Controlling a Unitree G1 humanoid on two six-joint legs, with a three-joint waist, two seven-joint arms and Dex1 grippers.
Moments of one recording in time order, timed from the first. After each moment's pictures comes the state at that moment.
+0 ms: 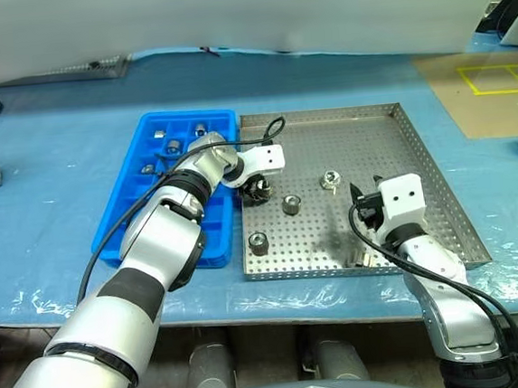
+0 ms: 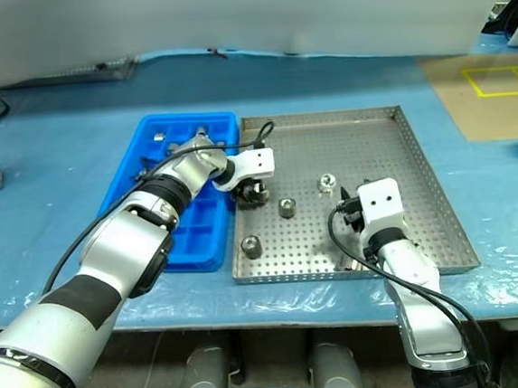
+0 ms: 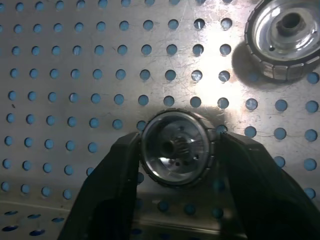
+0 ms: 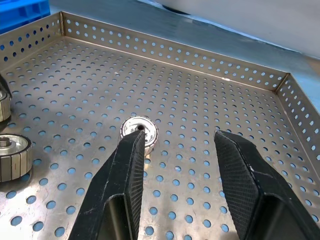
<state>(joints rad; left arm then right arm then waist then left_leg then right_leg) -1.30 0.10 -0.38 1.33 0.42 -0.01 -1.08 0.05 -0.26 -0.04 -0.53 -0.01 0.49 0.13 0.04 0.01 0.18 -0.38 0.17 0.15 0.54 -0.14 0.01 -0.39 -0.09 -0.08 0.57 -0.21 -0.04</state>
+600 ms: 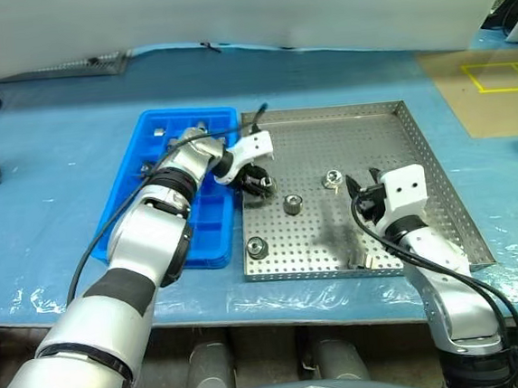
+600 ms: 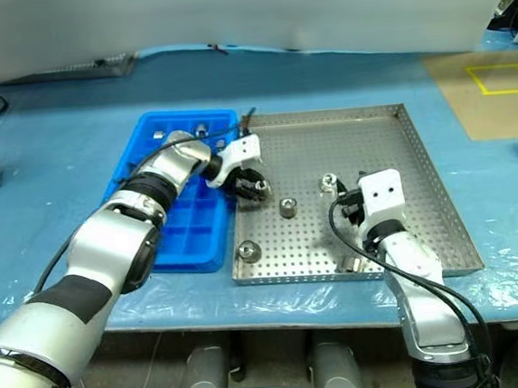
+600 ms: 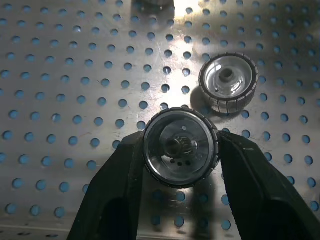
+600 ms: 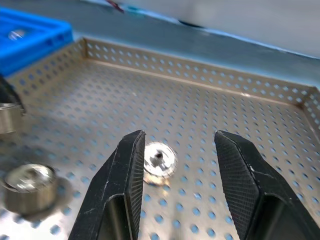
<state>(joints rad) -1.31 0.19 -0.19 1.32 0.24 -0.05 -1.30 -0.02 -0.27 -0.09 -0.59 0.12 0.55 0.22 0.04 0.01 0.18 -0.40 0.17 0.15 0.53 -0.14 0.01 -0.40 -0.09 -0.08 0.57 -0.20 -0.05</state>
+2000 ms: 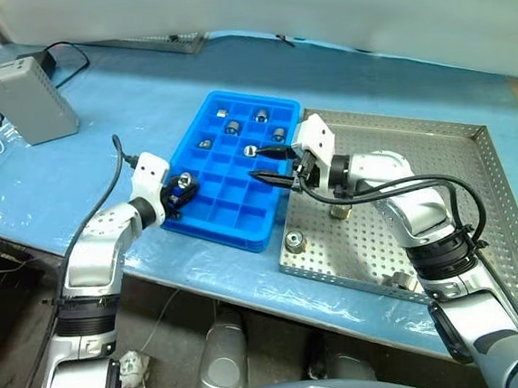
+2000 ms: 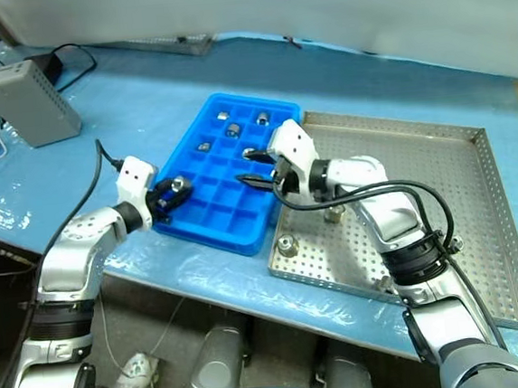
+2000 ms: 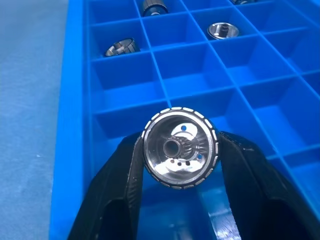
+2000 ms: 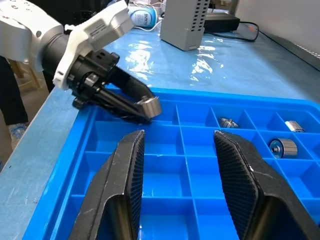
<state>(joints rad) -0.43 0.43 0.08 -0.03 -0.15 0.61 -0.61 -0.59 -0.44 0.21 -0.15 0.28 0.44 0.83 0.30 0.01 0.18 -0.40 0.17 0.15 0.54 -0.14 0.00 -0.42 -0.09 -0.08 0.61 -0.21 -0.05</state>
